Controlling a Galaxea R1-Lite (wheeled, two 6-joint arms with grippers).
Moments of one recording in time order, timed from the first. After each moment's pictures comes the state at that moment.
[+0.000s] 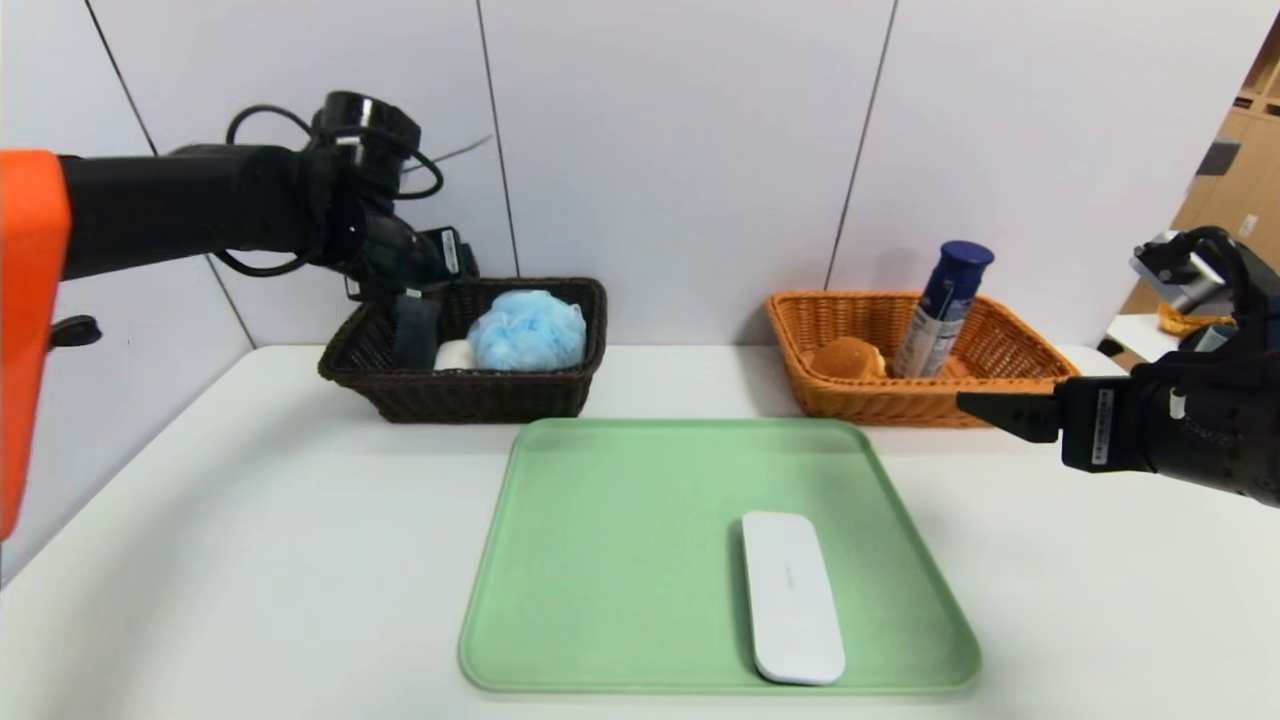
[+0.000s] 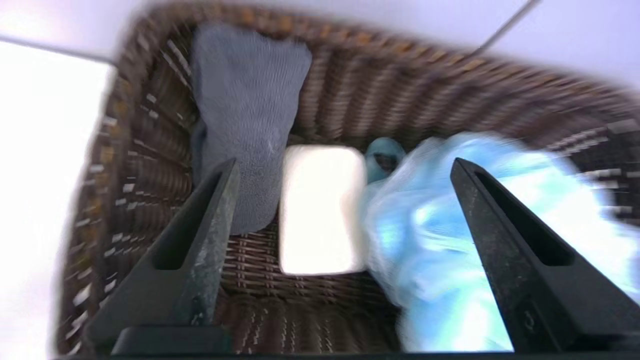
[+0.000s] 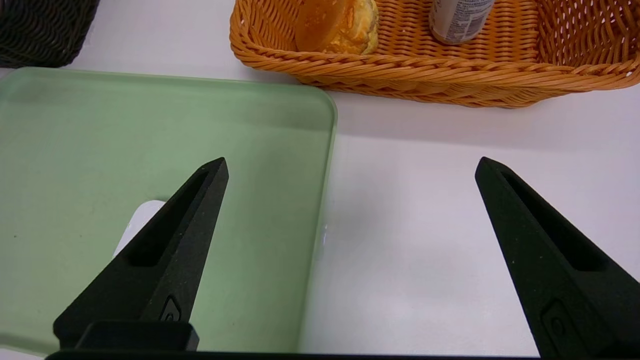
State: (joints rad) left arm -0.23 2.09 -1.95 0.38 0.20 -0.33; right arm 0.26 1.32 -0.81 -0.06 -0.07 0.12
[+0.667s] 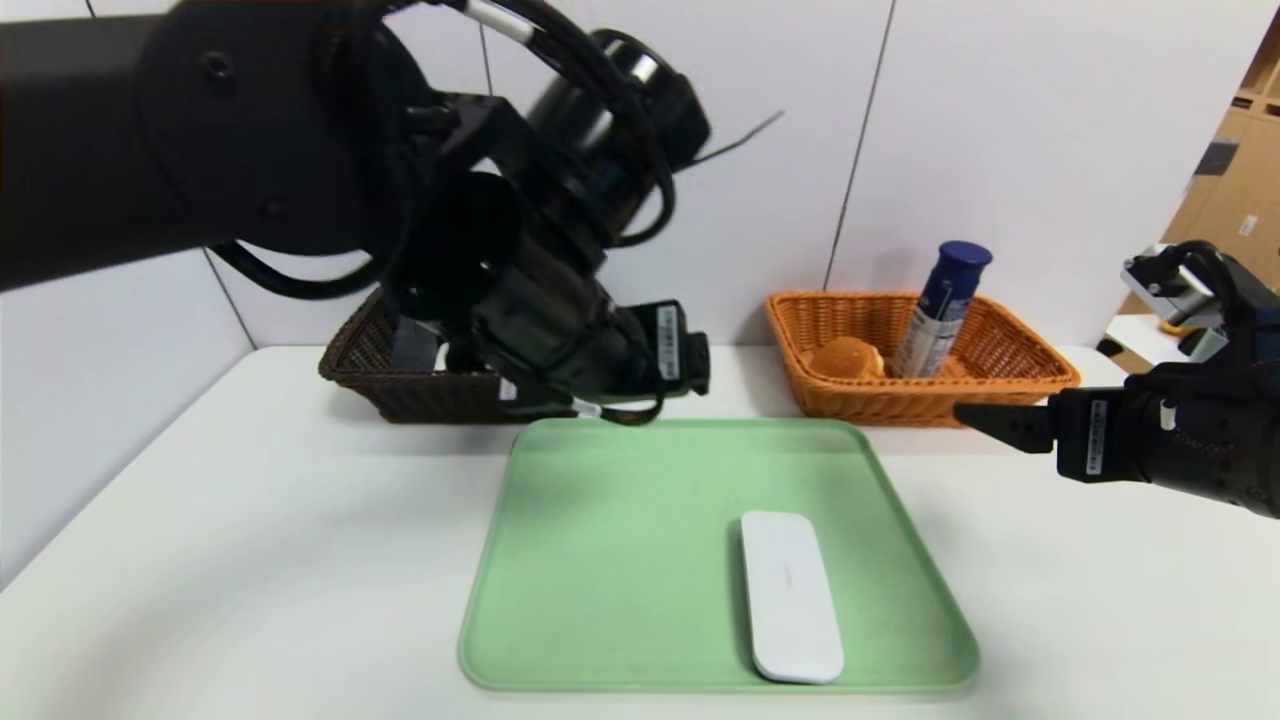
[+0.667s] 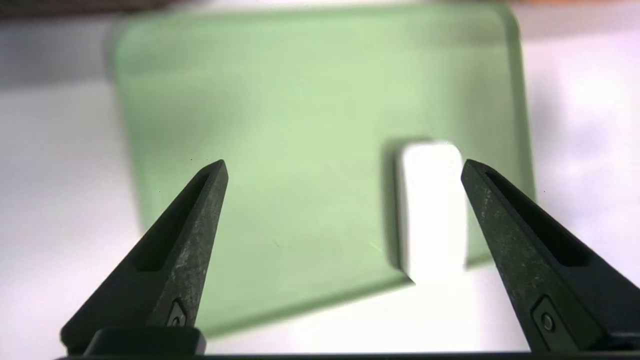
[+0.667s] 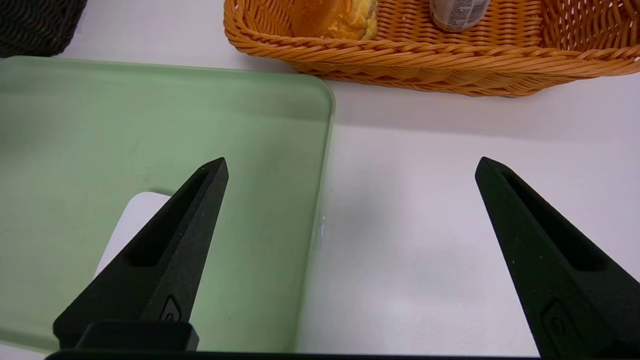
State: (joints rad) left arm -0.84 1.91 -1.95 0.84 0.24 -0.67; right arm 0.27 1.33 -0.79 -0.06 -0.07 0.12
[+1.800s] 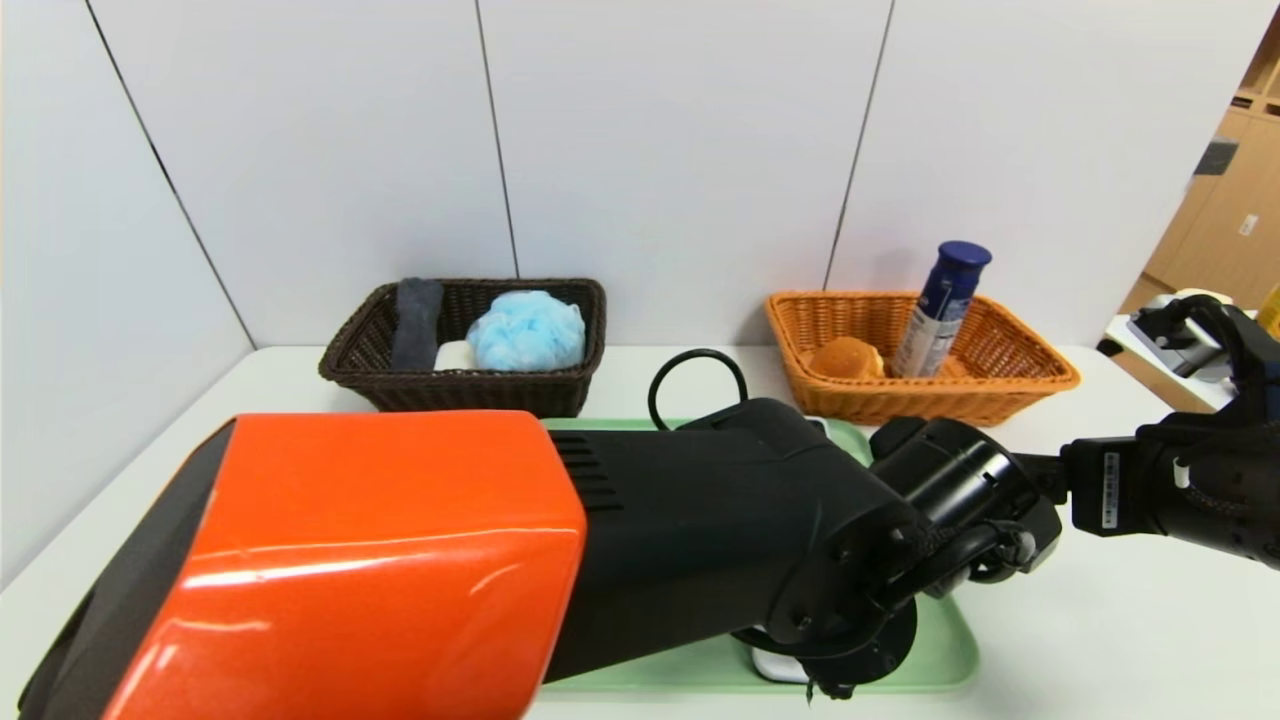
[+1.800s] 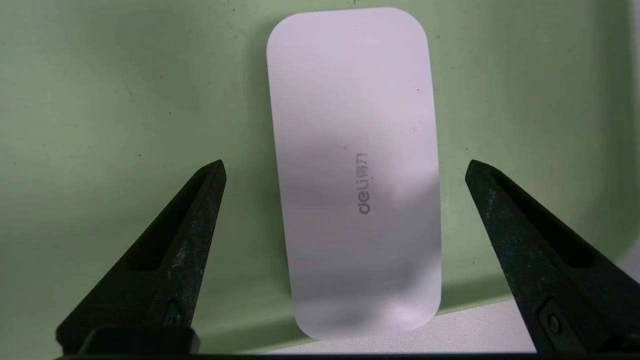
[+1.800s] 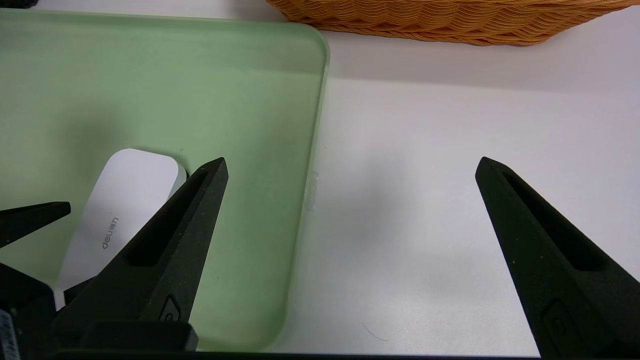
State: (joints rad) left arm -1.14 2.28 -1.96 0.71 0.47 -0.85; right arm 0.26 1.29 -0.69 -0.07 -0.06 0.13
